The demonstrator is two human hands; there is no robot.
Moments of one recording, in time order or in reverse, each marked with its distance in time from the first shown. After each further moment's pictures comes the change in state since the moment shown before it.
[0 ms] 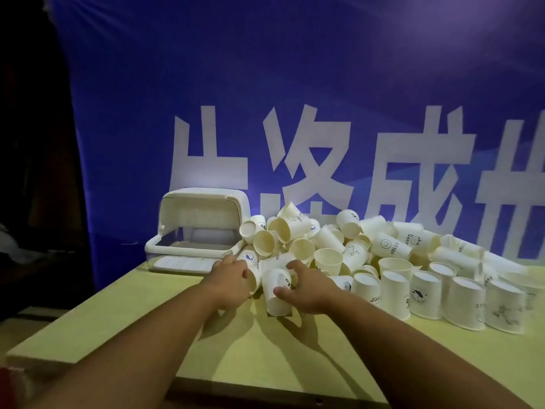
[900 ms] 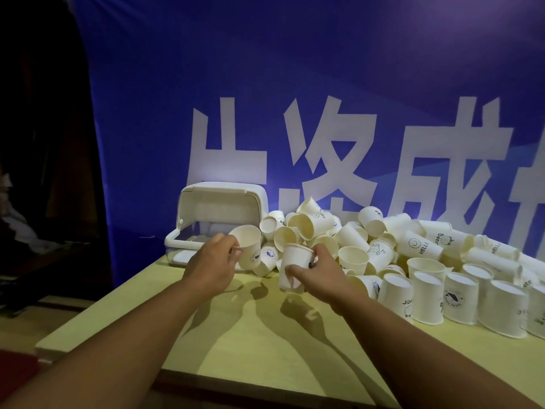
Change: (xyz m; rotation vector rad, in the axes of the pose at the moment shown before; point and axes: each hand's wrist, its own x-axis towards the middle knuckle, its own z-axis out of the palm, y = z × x) left_hand 0.000 -0.065 -0.027 -0.111 0.390 0.038; right_hand 0.017 -0.027 0.015 0.566 0.175 0.067
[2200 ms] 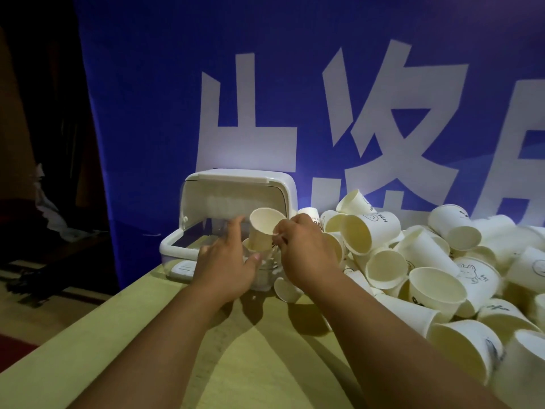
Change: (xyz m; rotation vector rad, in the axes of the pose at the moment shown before) left_hand 0.085 -0.045 0.060 -0.076 -0.021 -0.176; right_hand 0.148 -0.023 0.097 -0.539 0.182 -0.457
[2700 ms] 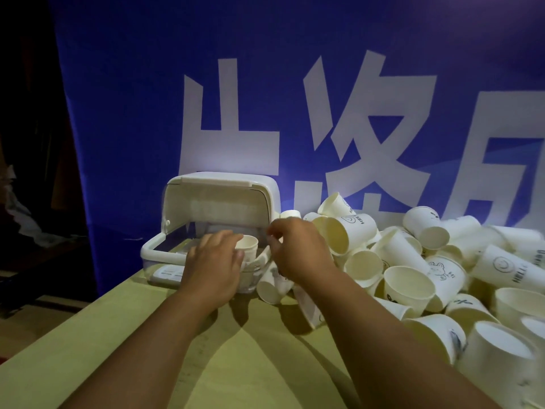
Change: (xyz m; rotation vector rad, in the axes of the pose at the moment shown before) left_hand -0.001 0.002 0.008 0.128 0.087 0.131; right_hand 0.002 0.007 -0.024 0.070 -0.018 0.073
